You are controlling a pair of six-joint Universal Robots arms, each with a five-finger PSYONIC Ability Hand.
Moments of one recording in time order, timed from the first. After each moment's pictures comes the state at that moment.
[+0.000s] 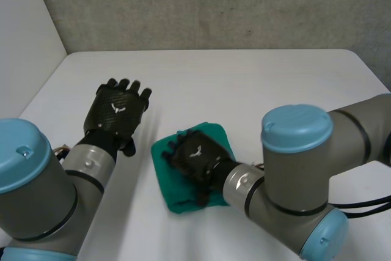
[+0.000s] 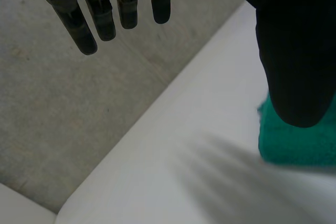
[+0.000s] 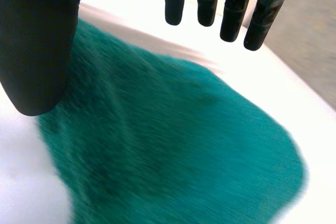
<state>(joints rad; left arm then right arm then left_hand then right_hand) 4.15 -1.75 -1.82 3.50 -1.70 3.62 2.30 -1.06 1.45 0.02 1.27 2.67 0.19 0.20 0.21 0.20 0.04 0.21 0.24 0.23 0.24 0.07</state>
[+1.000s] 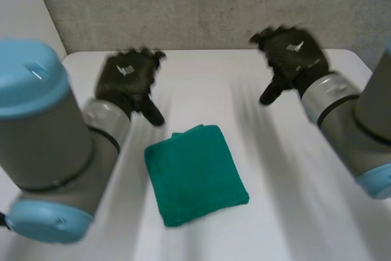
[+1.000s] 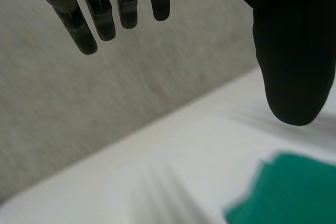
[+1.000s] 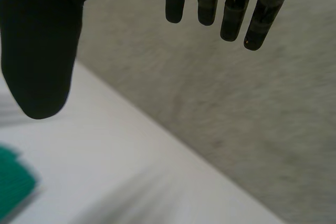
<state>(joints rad) 4.04 -1.82 -1.41 3.17 -1.83 3.25 2.03 -1.33 1.41 -0.07 1.51 2.91 0.17 0.20 0.21 0.20 0.04 0.18 0.22 0.21 0.23 0.05</state>
